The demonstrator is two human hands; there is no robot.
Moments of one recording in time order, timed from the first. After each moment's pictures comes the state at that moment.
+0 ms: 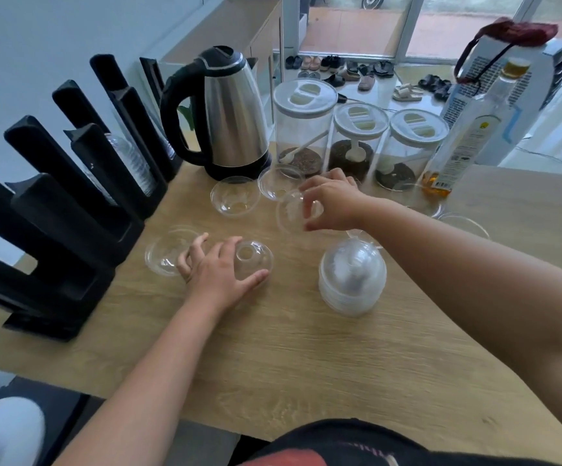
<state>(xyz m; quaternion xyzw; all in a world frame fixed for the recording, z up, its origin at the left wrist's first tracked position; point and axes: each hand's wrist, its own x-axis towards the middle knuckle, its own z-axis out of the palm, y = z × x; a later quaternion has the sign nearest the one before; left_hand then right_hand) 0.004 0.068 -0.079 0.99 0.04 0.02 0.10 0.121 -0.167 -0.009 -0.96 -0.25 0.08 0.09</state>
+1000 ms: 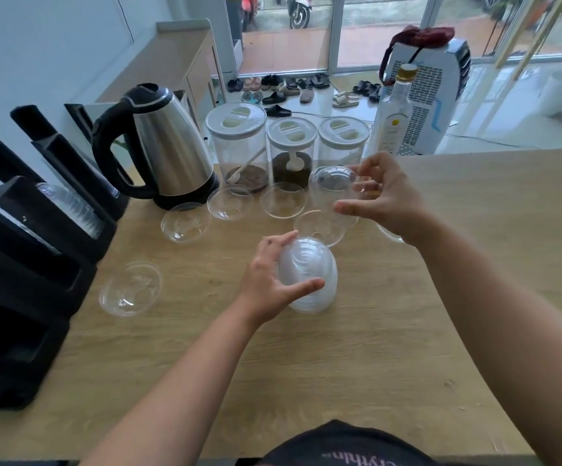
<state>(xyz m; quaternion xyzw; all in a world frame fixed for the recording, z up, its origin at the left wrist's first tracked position) 0.002 -0.050 -0.047 0.85 -0.18 -0.04 0.49 0.029 -0.289 0.039 -0.81 -0.03 -0.05 0.58</state>
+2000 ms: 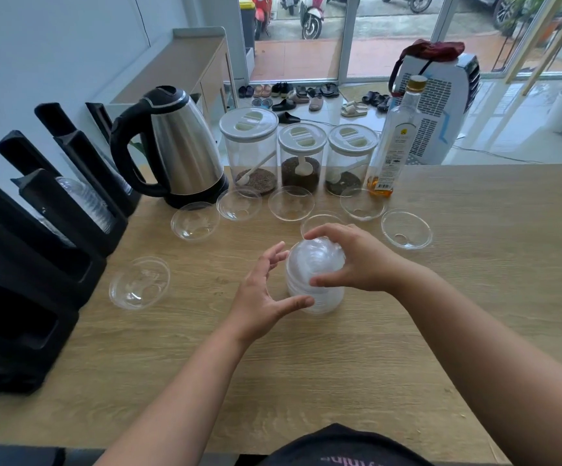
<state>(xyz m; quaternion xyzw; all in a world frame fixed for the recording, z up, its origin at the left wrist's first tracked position) -0.018 -0.028 -0.063 0.82 -0.13 -0.09 0.55 -0.007 -0.245 0.009 -0.93 -0.15 0.06 0.32</state>
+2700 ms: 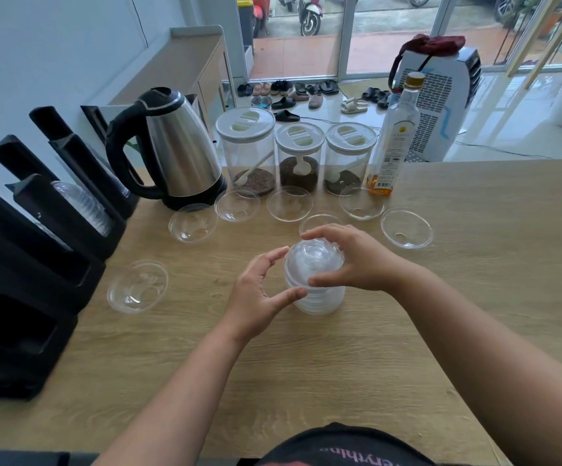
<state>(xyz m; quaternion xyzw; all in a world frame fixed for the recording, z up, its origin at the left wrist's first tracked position) -0.013 -0.027 -0.058 0.83 -0.15 -0.04 0.54 0.000 -0.249 0.002 -0.92 -0.15 0.08 0.34</state>
